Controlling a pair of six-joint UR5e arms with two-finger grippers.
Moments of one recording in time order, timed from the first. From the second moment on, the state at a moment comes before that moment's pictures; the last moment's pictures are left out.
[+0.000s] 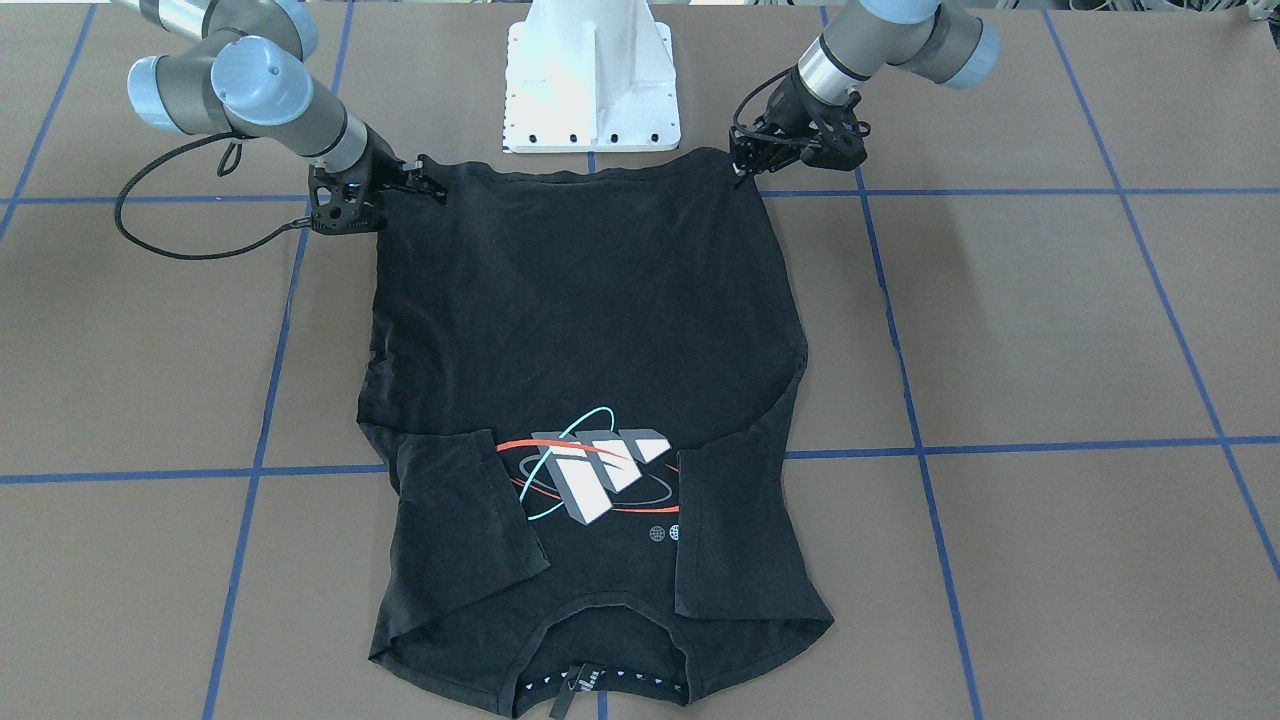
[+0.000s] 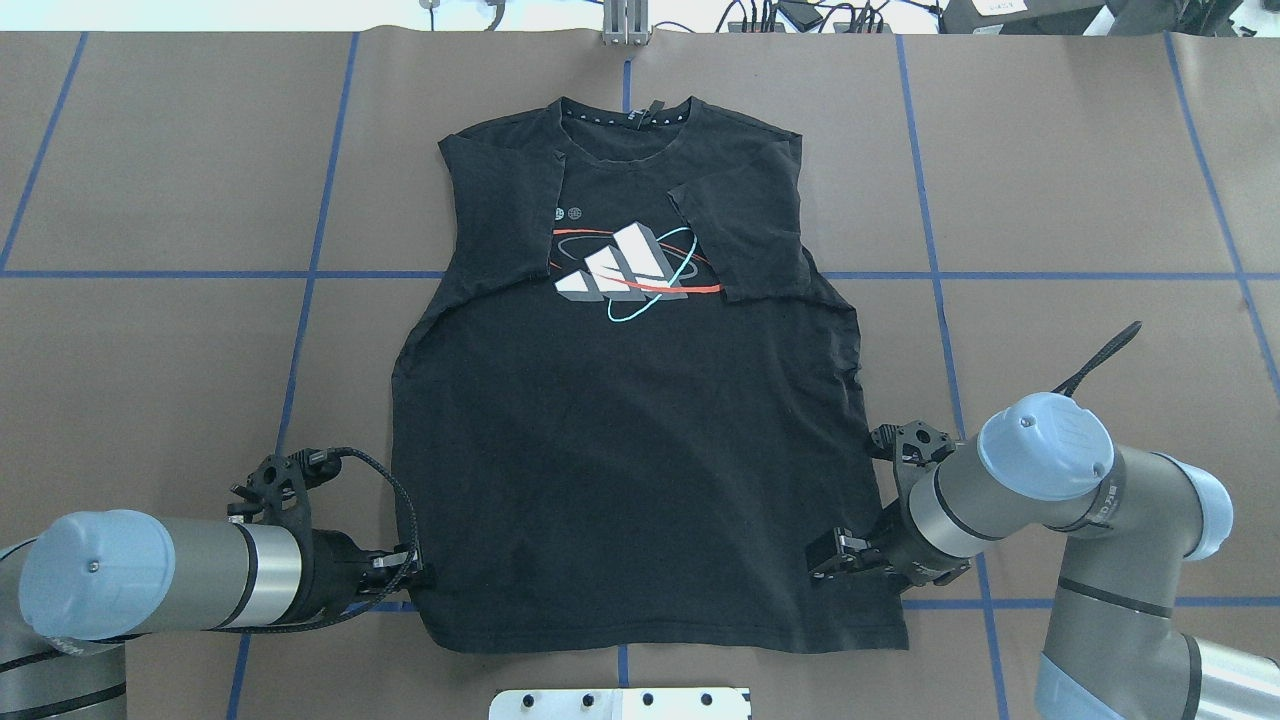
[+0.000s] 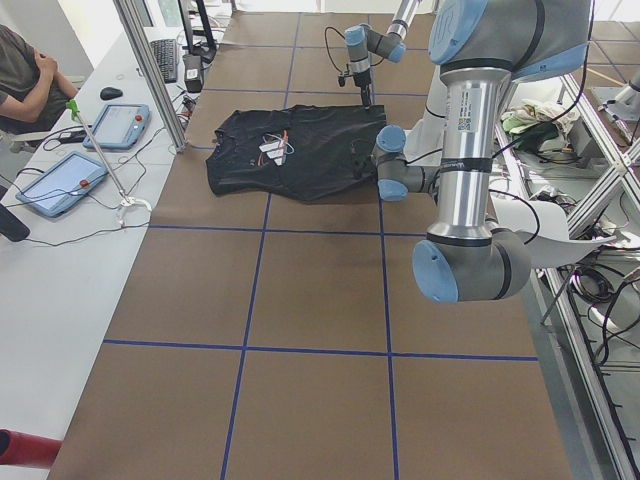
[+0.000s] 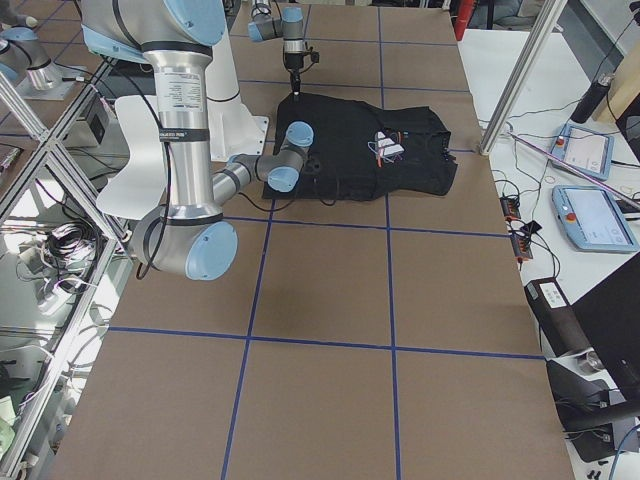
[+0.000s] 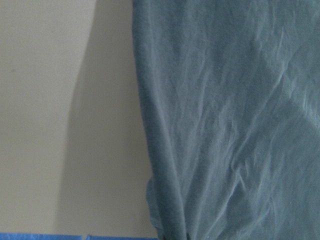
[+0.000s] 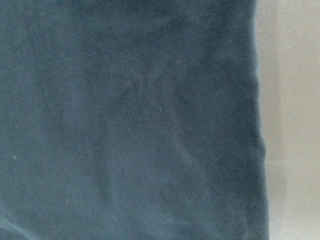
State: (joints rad) left arm -0.25 -1.61 -1.99 -2.34 -1.73 -1.73; right arm 0.41 -1.48 1.89 -1.07 2.16 1.41
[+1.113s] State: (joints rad) left arm -0.25 -1.62 -1.99 -2.34 -1.73 -1.73; right arm 0.39 -1.52 1.89 -1.07 2.11 1.41
